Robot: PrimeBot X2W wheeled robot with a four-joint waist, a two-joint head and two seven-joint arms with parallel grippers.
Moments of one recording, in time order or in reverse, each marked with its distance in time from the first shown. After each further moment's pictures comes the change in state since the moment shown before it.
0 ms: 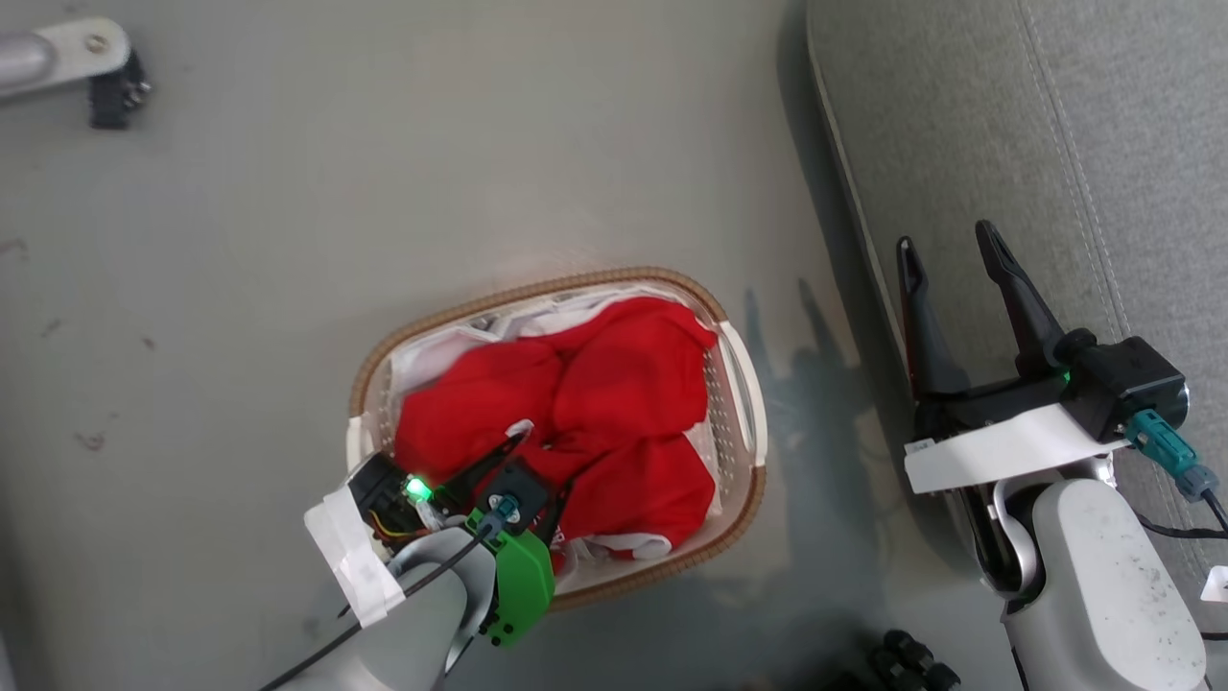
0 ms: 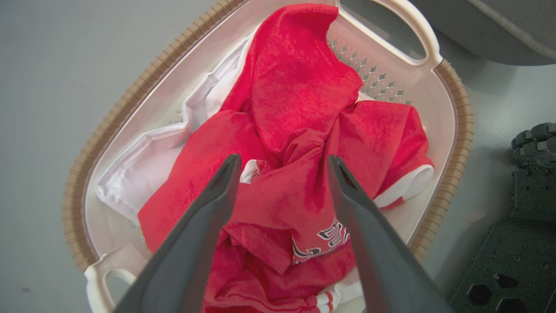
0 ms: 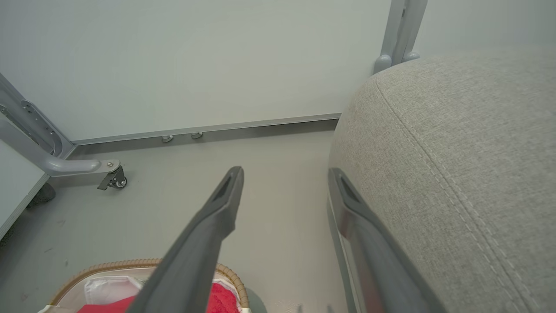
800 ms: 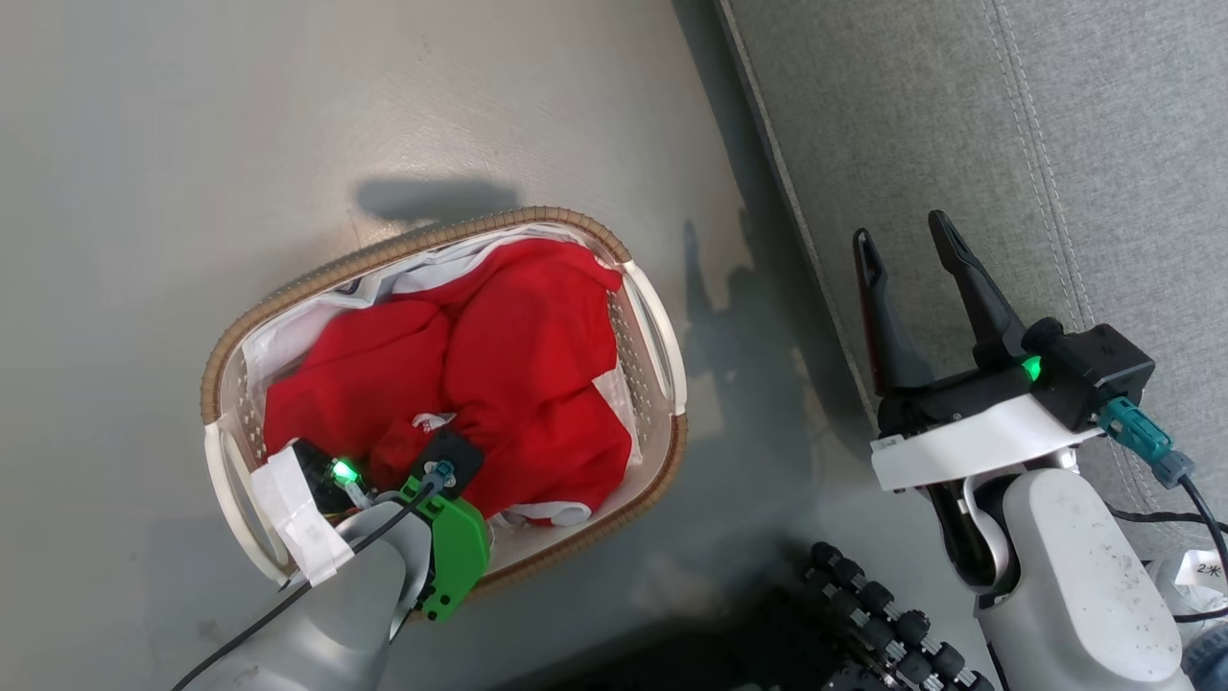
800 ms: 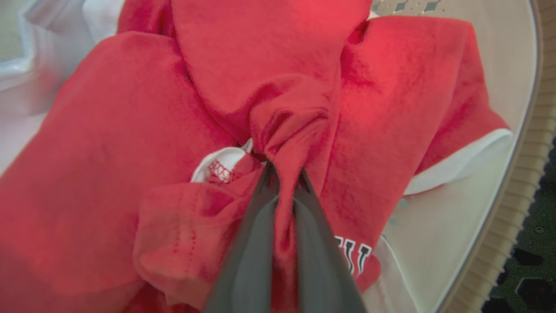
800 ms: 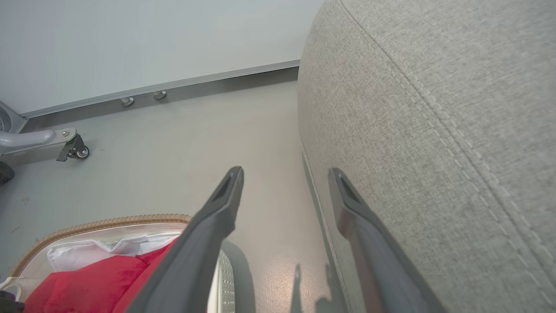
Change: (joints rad) left arm -0.115 0.028 -0.027 0.213 -0.068 0.006 0.009; right arm -0.031 0.000 0.078 0.005 0.080 0.000 0.000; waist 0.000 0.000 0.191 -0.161
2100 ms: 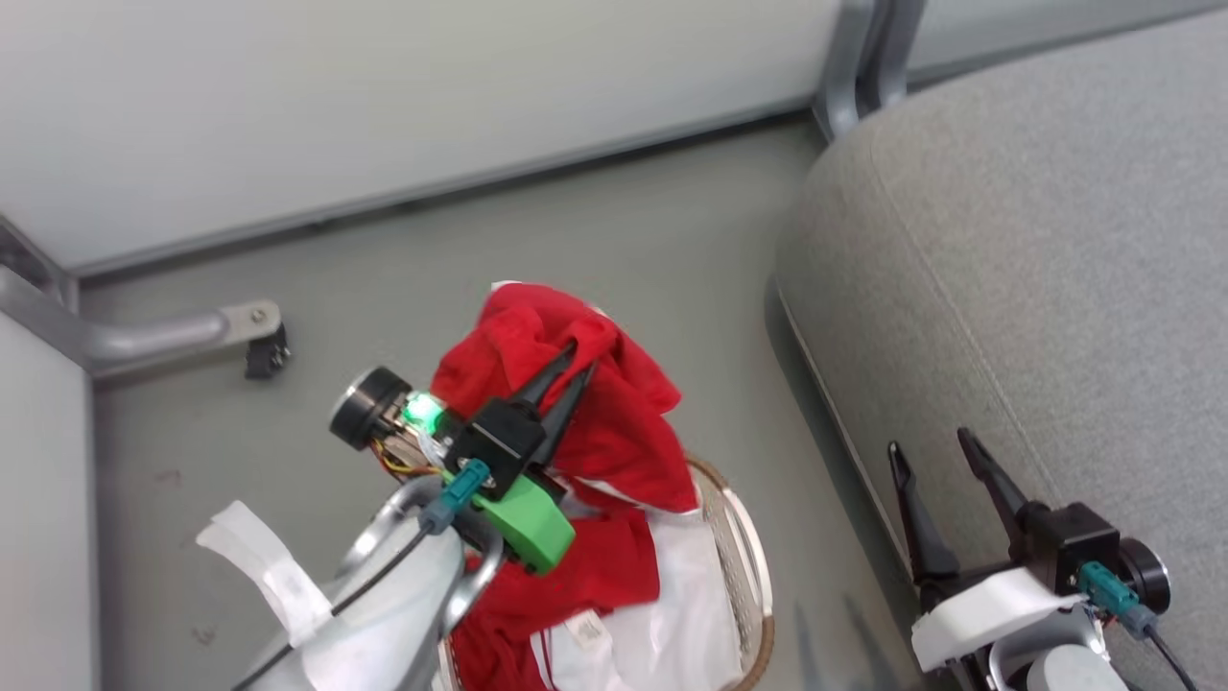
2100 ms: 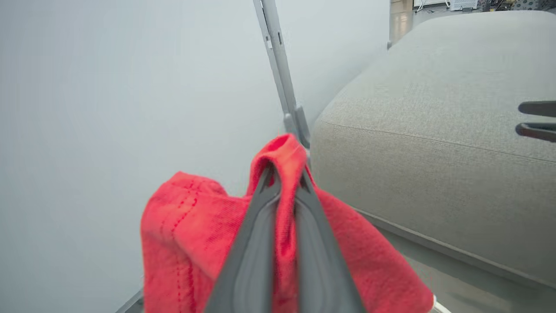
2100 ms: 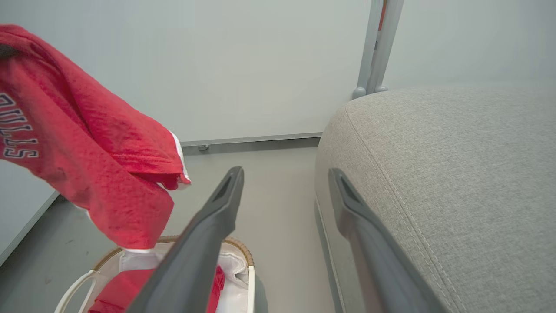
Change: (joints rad) left arm 0.217 0.091 0.111 -0.828 -0.014 -0.006 -0.006; right arm 0.276 0.001 -0.087 0.097 -0.146 0.000 0.000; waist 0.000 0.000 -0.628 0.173
